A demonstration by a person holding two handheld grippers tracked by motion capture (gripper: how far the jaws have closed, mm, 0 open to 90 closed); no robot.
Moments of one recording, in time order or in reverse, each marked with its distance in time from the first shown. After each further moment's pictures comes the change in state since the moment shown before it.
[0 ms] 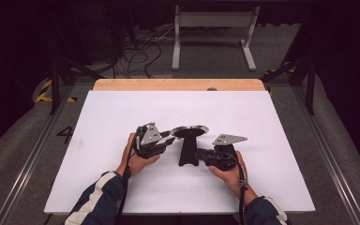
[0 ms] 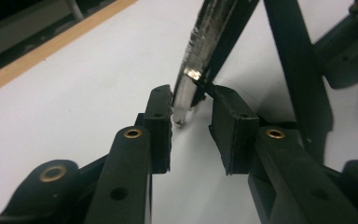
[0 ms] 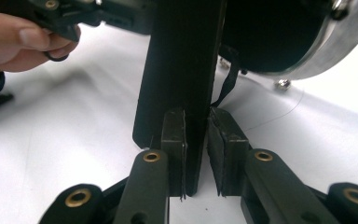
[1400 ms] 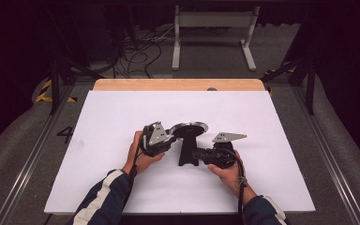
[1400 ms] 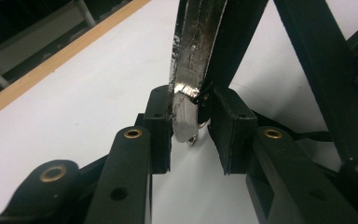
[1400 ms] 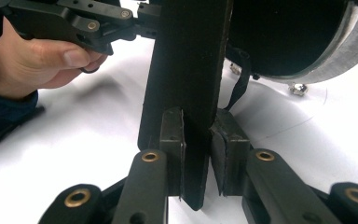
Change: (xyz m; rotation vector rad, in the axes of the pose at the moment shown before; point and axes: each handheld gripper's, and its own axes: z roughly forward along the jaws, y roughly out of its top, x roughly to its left) left arm -0.004 0.007 0.022 -0.001 0.073 0.080; right arm -0.007 0.001 0.008 -0.016 0.083 0.058
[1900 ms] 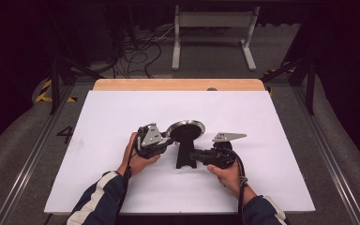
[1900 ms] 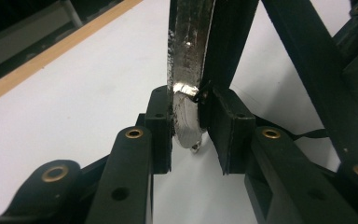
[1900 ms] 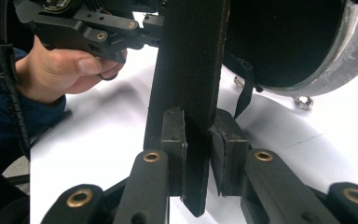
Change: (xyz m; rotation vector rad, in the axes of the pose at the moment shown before) left arm 0.003 -0.006 -0.013 -0.022 -0.048 -0.027; right arm 0.001 0.001 0.000 -0.013 0.093 0.039
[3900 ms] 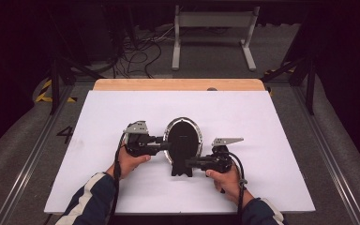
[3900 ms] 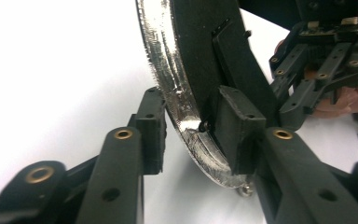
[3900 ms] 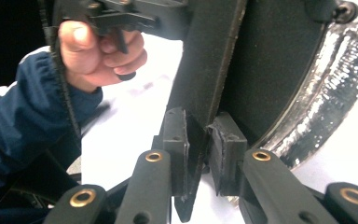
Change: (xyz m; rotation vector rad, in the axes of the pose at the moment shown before) left arm 0.024 -0.009 -0.024 -0.012 -0.304 -0.274; right arm -0.003 -0.017 0.011 -0.007 0.185 0.108
